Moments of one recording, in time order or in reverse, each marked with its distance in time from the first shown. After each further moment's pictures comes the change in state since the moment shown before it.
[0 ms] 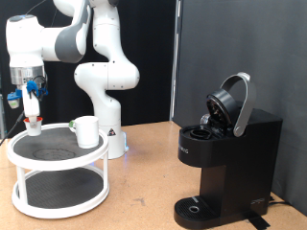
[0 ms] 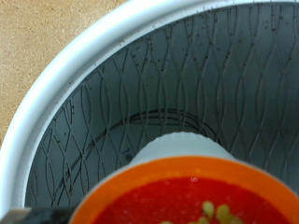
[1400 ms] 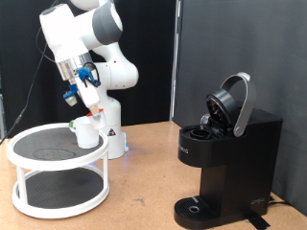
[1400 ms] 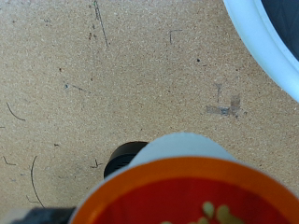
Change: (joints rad) arm 0.221 0.008 0.140 0.075 0.449 -0.085 0.134
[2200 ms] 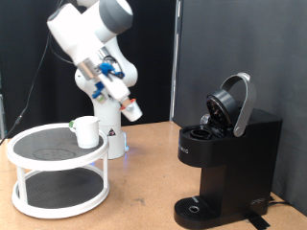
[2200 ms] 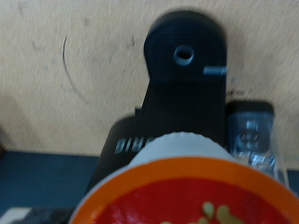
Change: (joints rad) arm 0.144 0.068 0.013 0.102 0.368 -0.072 -0.010
